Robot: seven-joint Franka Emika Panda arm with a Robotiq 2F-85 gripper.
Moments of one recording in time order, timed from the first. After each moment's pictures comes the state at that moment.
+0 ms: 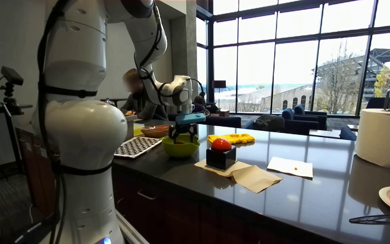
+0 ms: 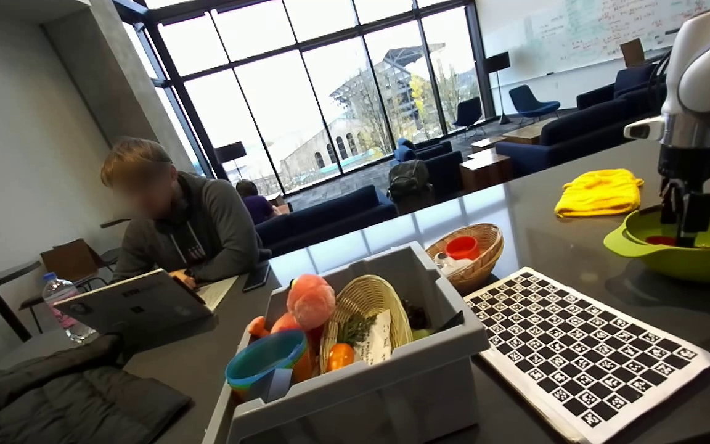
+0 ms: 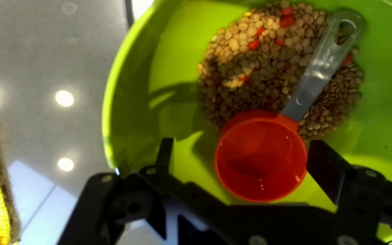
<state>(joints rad) 0.17 0.14 0.16 -2.32 0.10 2.59 -0.89</state>
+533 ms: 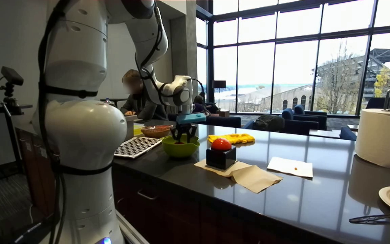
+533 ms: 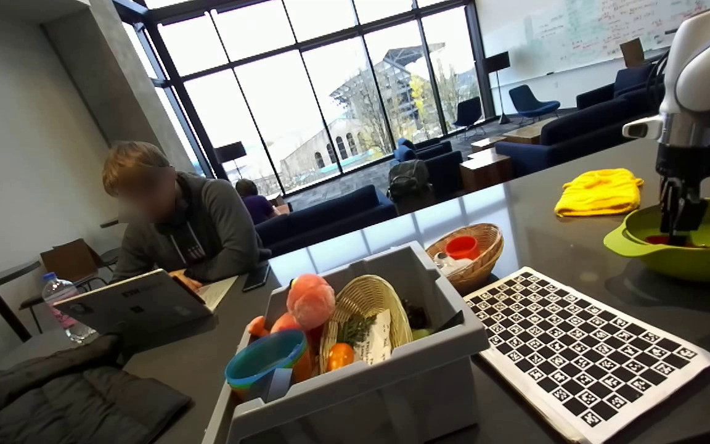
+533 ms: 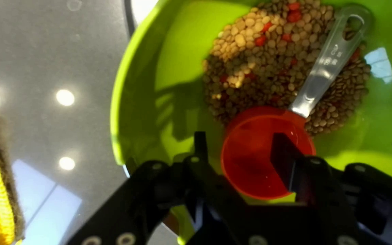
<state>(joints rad) 0.16 0.15 0.17 -2.31 0.10 2.59 -0.89</state>
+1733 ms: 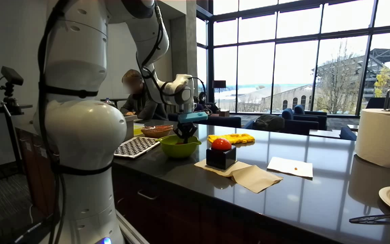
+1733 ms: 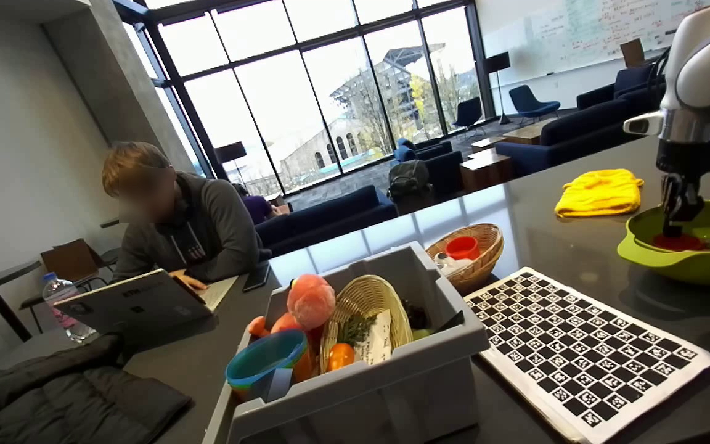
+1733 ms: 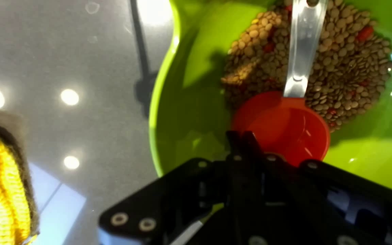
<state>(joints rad) 0.15 0.15 0.17 -2.30 0.08 2.59 -0.89</state>
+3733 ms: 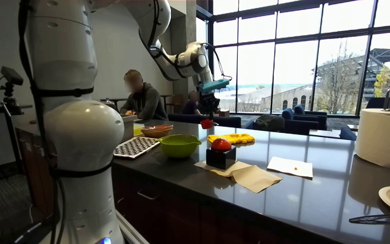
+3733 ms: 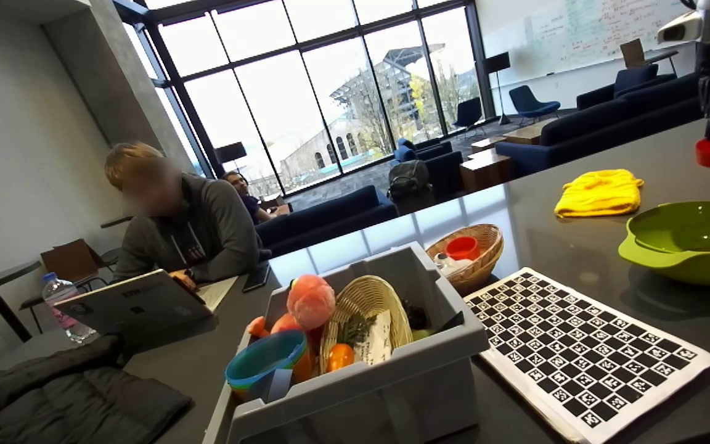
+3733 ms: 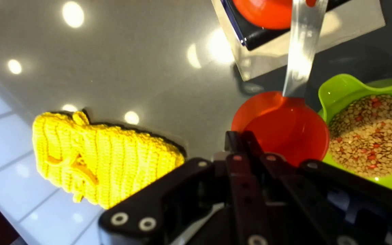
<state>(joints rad) 0.07 -0.02 0.07 -2.16 -0.17 2.39 -0.90</state>
